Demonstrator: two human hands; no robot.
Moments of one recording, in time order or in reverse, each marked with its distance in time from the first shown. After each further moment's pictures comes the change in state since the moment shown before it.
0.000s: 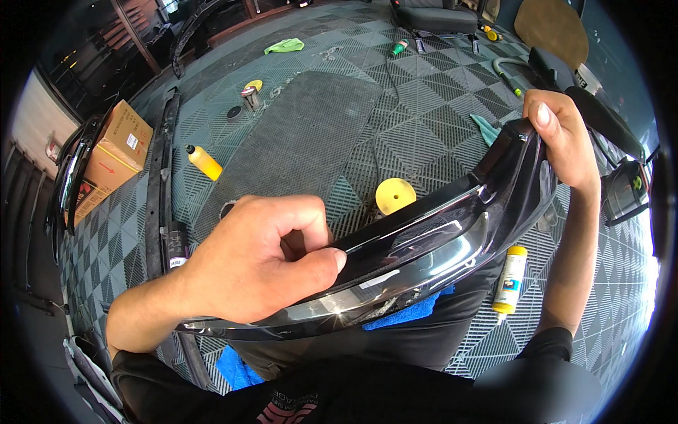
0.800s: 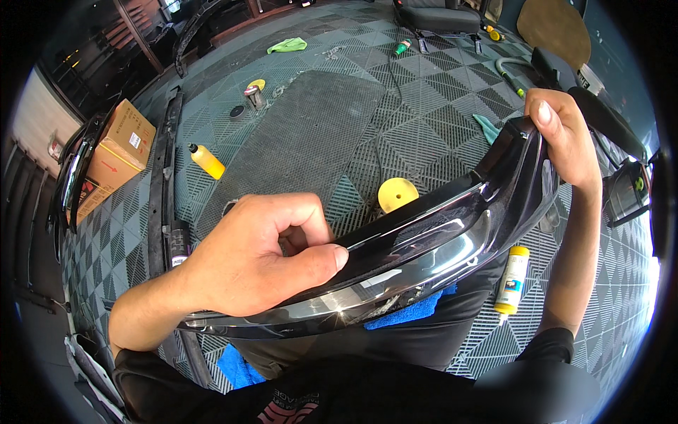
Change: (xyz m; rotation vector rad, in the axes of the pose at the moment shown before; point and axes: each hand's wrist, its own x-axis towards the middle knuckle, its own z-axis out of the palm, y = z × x) left_hand 0.000 -0.004 0.001 -0.088 0.003 -0.018; right_hand 0.001 0.003 -0.001 -0.012 -0.005 -0.015
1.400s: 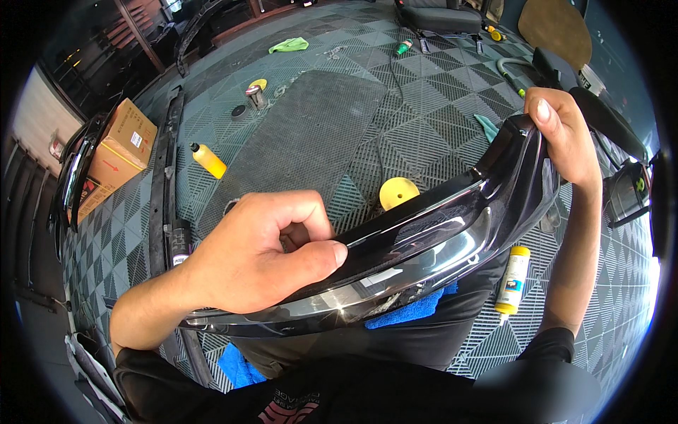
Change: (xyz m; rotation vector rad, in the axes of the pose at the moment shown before) left_hand -0.001 -0.002 0.001 -0.048 0.012 -0.007; right_hand 0.001 0.001 0.002 -0.012 0.021 0.000
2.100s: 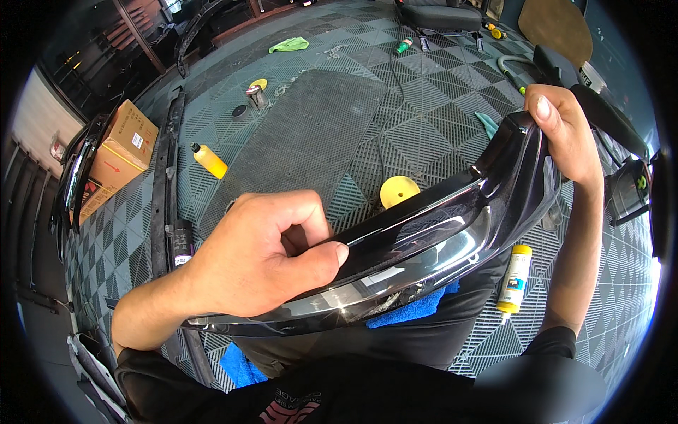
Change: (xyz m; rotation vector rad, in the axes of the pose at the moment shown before) left_hand 0.001 0.003 0.003 0.134 0.041 0.026; right_hand 0.000 0.001 0.000 -0.004 -0.001 -0.006
